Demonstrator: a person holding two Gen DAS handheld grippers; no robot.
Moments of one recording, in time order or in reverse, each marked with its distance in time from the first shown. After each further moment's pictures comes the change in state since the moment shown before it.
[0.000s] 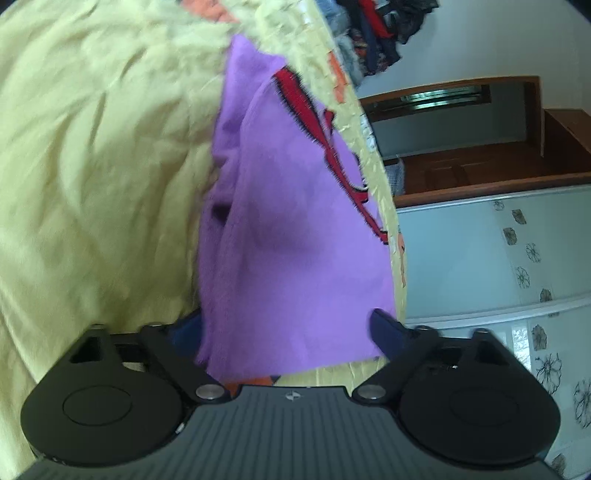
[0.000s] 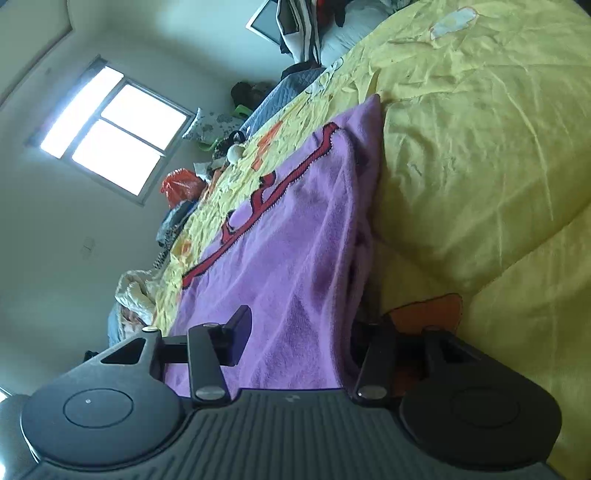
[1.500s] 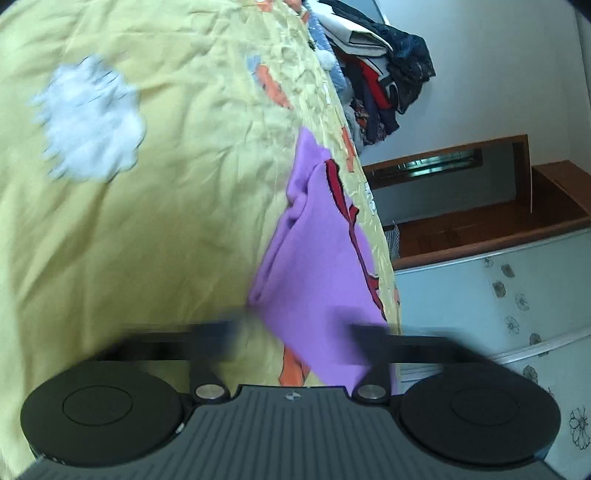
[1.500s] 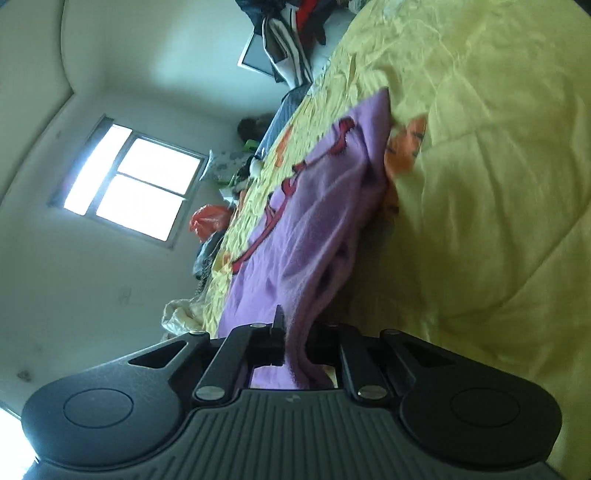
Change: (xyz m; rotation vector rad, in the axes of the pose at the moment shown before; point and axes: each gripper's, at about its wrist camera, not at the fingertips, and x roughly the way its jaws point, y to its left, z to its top) left arm -0.085 0.048 -0.033 -0.017 -0.247 -0.043; right arm -0.048 0.008 -0.105 0.160 -0.119 0.052
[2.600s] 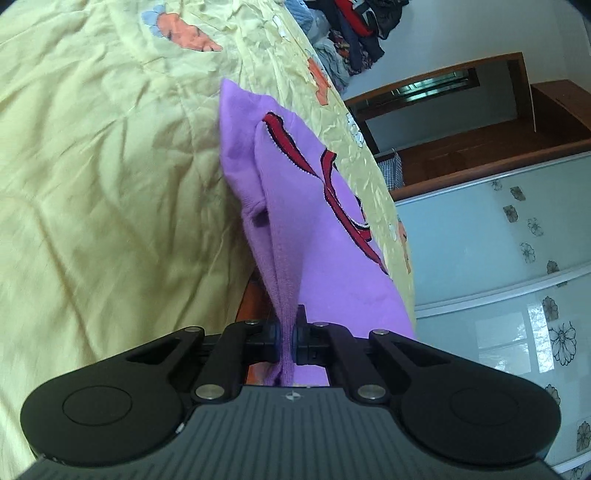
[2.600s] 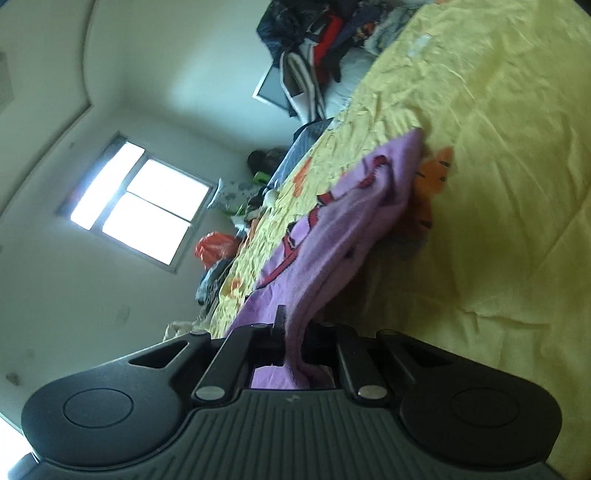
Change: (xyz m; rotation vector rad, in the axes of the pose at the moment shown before) left arm 0.052 -0.059 0.000 0.140 0.207 0.060; right arm -0.030 0.027 -0.018 -0.043 -0.121 0.069
